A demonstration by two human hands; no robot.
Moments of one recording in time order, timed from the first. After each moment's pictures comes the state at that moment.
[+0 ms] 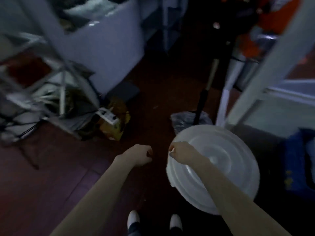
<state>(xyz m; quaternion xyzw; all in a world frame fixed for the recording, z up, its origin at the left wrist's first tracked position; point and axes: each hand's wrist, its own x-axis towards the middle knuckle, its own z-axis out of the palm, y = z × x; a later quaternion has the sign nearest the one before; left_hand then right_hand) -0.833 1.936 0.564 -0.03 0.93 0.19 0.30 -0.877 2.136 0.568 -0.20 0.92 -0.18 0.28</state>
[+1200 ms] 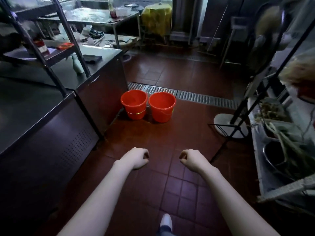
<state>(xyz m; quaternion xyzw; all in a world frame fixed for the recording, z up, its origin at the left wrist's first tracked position) -0.171 1.159 0.594 -0.66 0.69 0.28 0.05 -0.418 1.131 0.560 -0.72 0.63 0.02 0.29</state>
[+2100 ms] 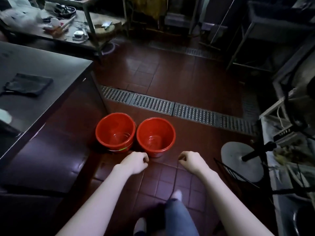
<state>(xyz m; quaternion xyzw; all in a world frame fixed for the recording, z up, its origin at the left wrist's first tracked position) -0.102 0.500 0.528 -0.65 0.66 0.38 0.06 -0.348 0.486 0.529 -0.67 0.66 0.04 0.34</state>
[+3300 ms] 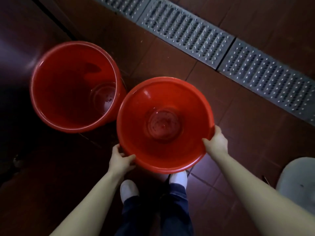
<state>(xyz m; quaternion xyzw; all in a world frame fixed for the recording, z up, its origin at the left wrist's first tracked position) -0.122 0.245 0.027 -0.82 -0.02 0.52 -0.22 -0.374 0.088 0.013 -0.49 0.77 0.07 0.41</state>
